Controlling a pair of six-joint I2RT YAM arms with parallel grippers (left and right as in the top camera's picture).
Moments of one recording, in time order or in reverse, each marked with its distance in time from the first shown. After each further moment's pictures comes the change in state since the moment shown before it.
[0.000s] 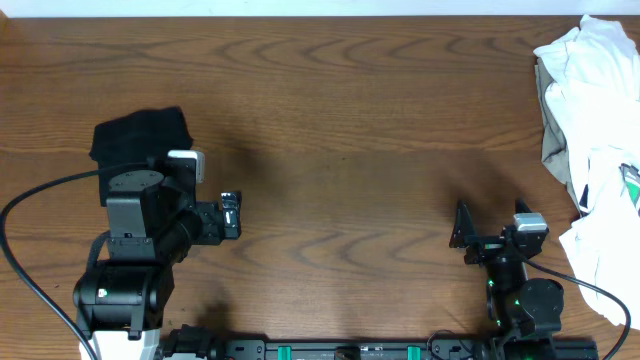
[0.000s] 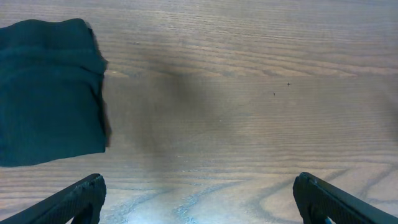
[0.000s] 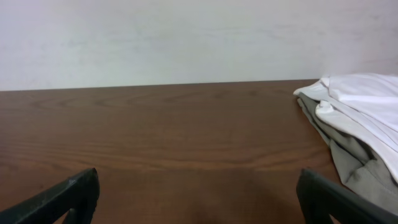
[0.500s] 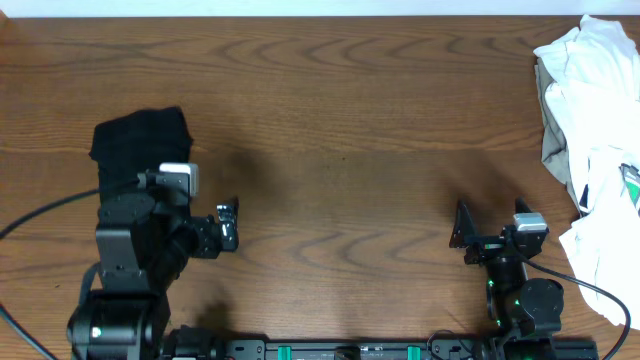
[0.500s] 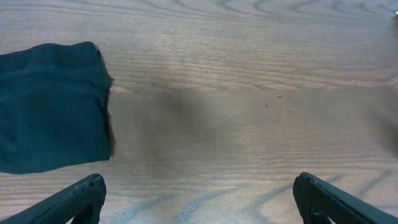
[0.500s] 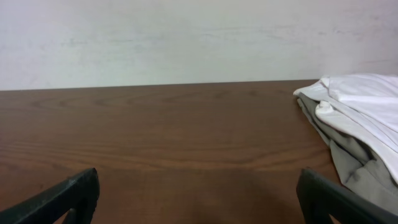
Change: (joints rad) left arm 0.000 -0.140 -0.033 0.000 0.000 0.000; right arm 0.000 0.000 0.000 0.000 0.000 -0.002
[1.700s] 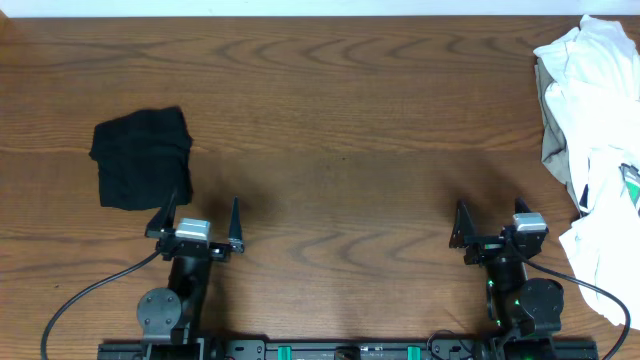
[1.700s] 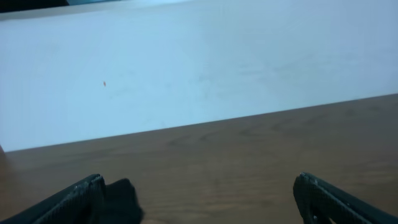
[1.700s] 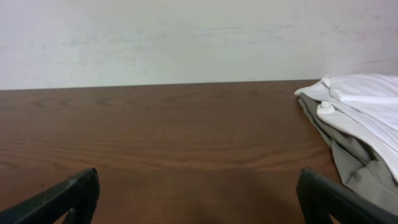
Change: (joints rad) left arm 0.000 -0.665 -0.855 0.950 -0.065 0.159; right arm 0.000 0.000 0.000 -0.001 -0.003 0.000
